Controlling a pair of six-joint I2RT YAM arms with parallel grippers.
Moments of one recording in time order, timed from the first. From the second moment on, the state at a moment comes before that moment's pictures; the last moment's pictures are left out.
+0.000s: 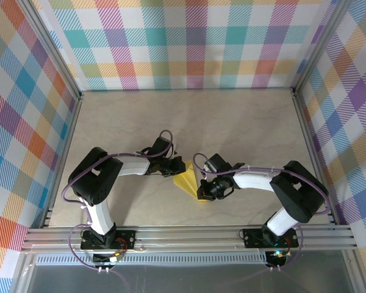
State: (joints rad) left arm -0.58 1.80 0.85 0.02 0.44 -0.73; right arm 0.76 1.57 0.66 -0.31 -0.54 0.73
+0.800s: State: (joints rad) left arm -0.50 1.38 0.84 -0.09 0.31 -0.65; right arm 0.59 1.54 0.83 -0.36 -0.60 0.44
